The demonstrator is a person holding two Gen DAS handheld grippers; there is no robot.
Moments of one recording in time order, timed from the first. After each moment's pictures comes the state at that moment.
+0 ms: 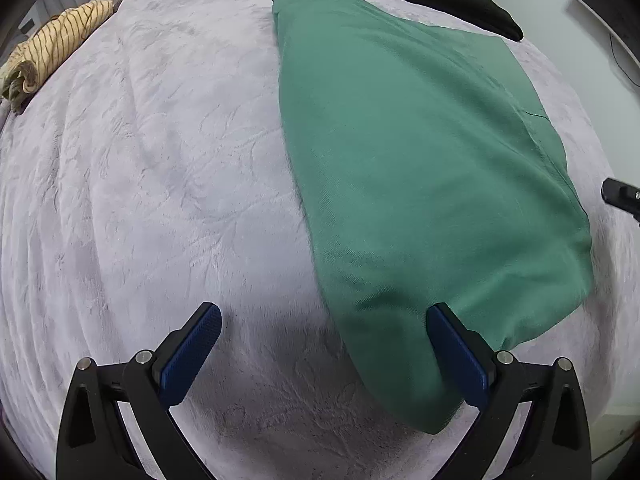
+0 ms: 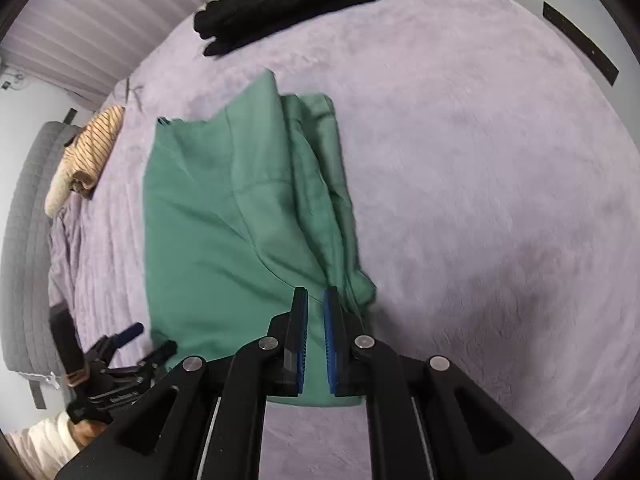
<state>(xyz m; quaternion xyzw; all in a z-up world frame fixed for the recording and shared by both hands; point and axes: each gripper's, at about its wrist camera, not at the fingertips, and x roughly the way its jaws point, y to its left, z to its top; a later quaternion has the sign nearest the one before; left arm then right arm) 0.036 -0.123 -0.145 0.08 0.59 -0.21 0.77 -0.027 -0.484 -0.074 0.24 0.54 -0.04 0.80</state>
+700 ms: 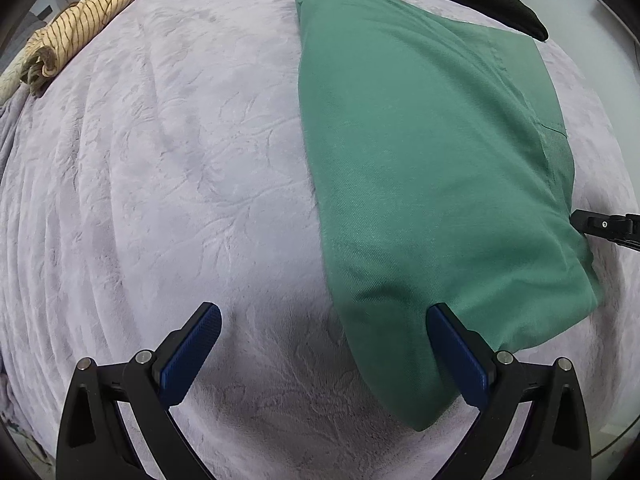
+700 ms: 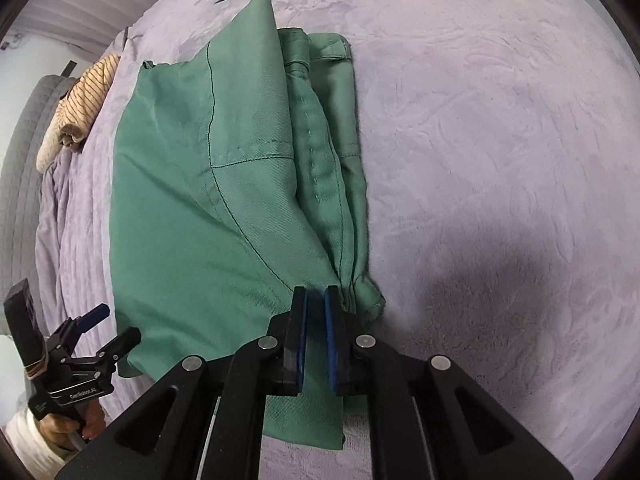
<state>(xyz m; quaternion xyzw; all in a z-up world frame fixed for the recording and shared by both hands) 0.031 -0.134 -0.137 0.09 0.61 -0.16 0.77 0.001 -0.485 -0.132 0.21 0.62 -0.01 0.76</state>
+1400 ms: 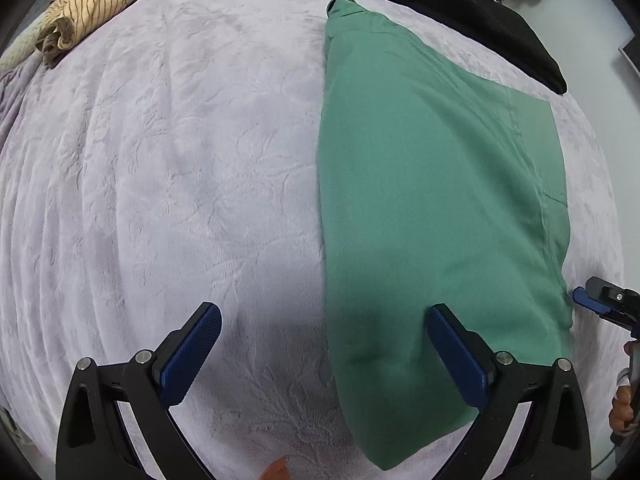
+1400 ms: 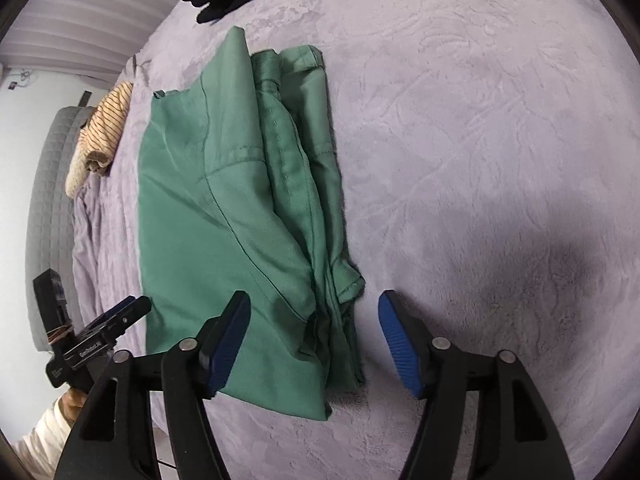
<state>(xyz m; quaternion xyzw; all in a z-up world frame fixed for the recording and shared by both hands) 0.066 -0.139 -0.114 0.02 0.61 -0.15 0.78 -0.019 -0.522 -0.124 0.29 0.59 0.03 0.75</state>
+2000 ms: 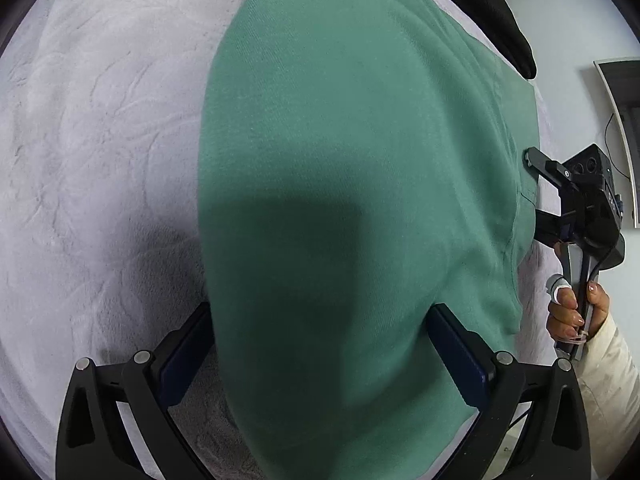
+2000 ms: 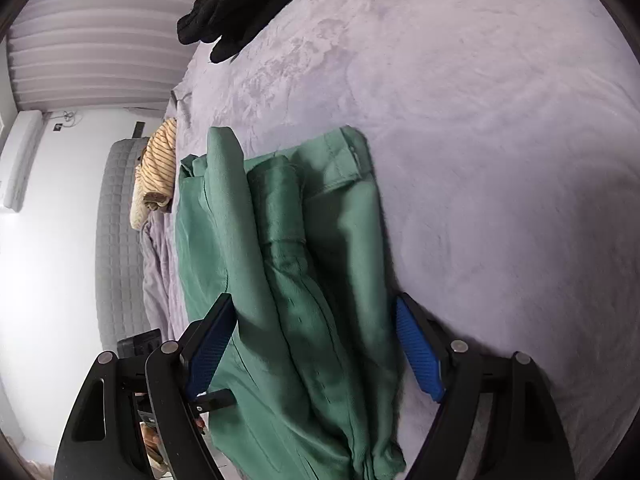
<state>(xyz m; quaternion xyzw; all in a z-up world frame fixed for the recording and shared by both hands) 0.099 -0.165 -0.185 -0.09 0.70 -0.27 0.66 0.081 -0.560 -0.167 0.40 0.55 0.13 0.72</state>
